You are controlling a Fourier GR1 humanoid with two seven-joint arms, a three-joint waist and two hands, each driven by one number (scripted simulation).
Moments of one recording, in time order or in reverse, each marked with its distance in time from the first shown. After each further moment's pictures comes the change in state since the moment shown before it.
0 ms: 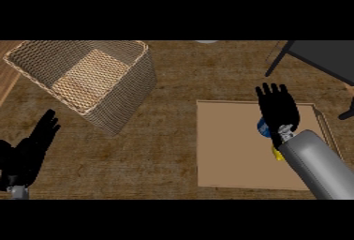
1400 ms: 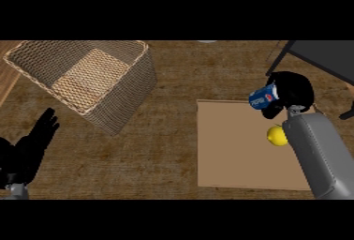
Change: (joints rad) left arm -0.016 -0.035 0.056 -0.001 -0.050 -0.054 0.020; right arm -0.084 0.158 -0.431 0.188 -0.050 -0.280 -0.057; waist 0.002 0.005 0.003
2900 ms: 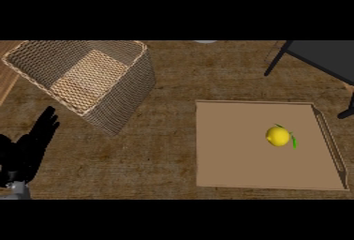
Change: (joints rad) left arm -0.013 -0.027 0.027 -0.012 -0.029 -0.009 0.028; right arm -0.198 -0.137 -0.361 -0.757 -0.342 0.254 0.446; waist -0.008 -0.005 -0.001
